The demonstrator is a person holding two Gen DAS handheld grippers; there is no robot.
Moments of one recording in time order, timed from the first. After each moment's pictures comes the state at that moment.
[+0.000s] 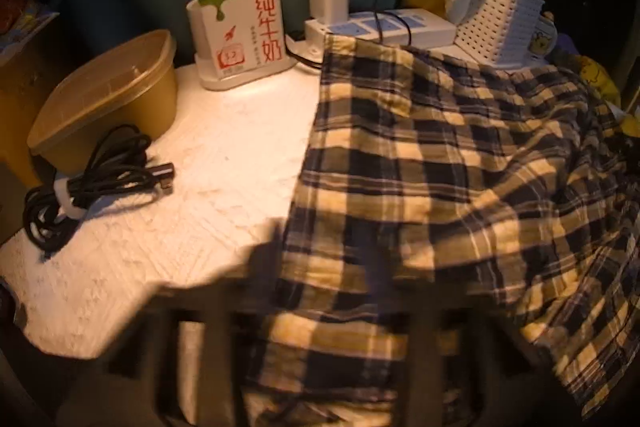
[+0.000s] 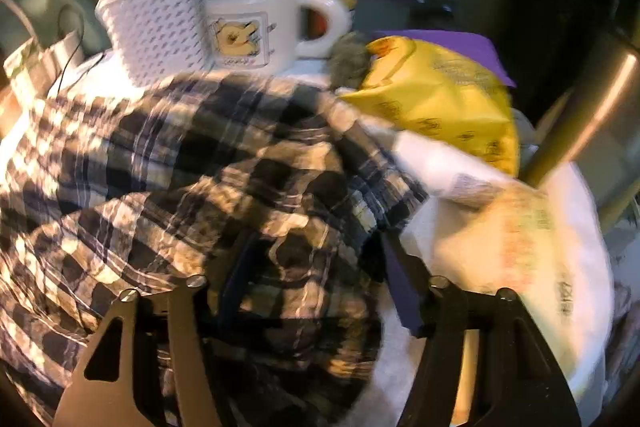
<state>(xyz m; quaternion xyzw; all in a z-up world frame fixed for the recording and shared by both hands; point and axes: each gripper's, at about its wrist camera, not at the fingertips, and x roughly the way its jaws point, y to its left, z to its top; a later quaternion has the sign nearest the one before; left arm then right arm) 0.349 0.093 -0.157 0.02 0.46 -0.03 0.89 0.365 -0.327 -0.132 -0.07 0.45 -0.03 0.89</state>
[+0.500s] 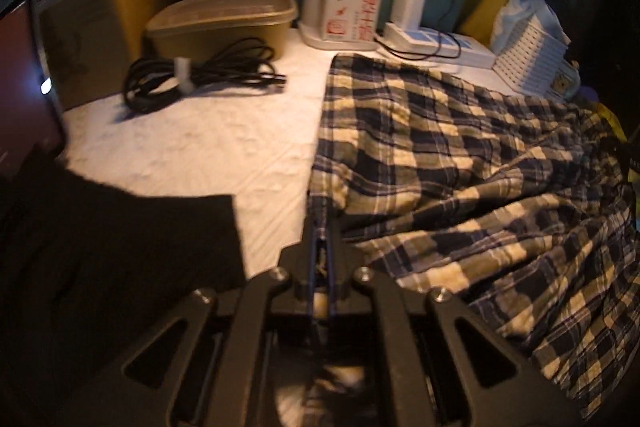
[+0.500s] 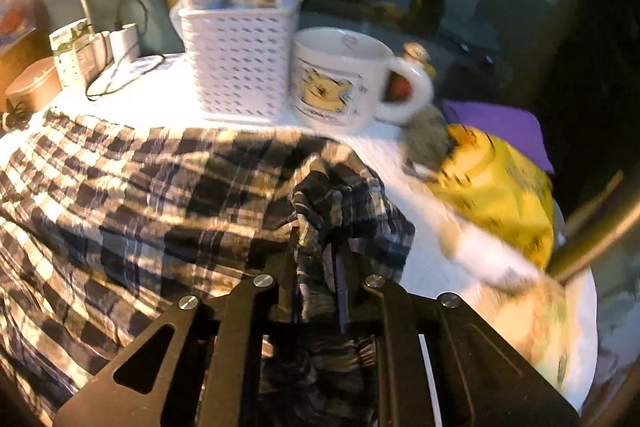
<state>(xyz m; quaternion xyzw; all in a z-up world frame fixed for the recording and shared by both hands) 0.300 0.105 -0.152 -0.07 0.43 0.06 0.90 0.398 -0.264 -0.104 -0.13 0.41 0.05 0.90</state>
